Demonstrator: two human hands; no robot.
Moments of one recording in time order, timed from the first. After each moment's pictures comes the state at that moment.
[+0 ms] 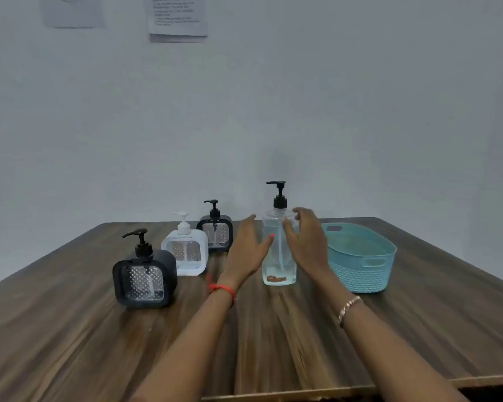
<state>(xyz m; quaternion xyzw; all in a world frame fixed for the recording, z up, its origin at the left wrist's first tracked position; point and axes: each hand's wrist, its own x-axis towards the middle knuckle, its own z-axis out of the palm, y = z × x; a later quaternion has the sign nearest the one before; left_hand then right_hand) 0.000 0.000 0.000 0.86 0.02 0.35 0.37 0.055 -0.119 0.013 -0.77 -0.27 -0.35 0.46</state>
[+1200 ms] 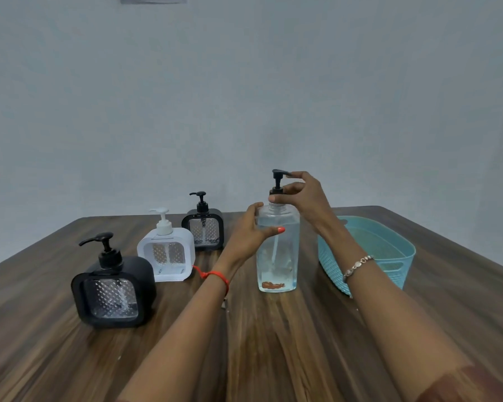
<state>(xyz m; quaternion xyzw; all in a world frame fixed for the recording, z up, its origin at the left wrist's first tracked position) 0.073 0.021 0.009 0.80 -0.02 0.25 0.55 0.142 -0.106 0.066 -0.70 -0.31 -0.06 0.64</state>
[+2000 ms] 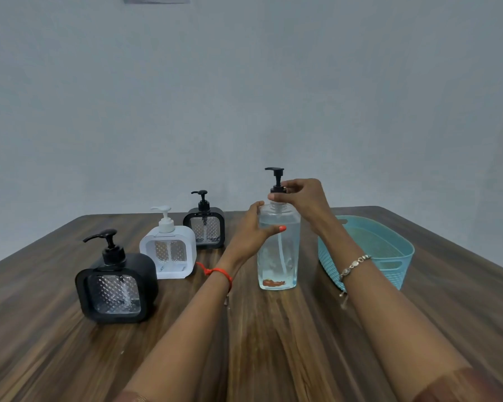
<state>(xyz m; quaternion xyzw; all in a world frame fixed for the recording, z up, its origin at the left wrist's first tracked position) 0.070 0.017 0.010 0.80 -0.03 0.25 0.55 0.130 -0.103 0.070 -0.73 -0.28 -0.09 0.62</state>
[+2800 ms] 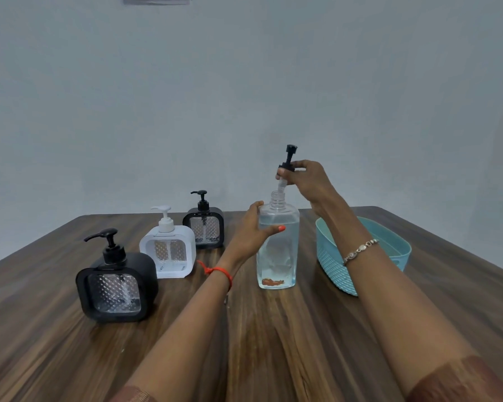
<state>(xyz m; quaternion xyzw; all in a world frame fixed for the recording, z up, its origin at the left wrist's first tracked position) 0.066 0.017 0.010 0.81 -0.05 0.26 0.53 0.122 -0.107 0.103 -0.71 -0.28 -0.06 0.65</state>
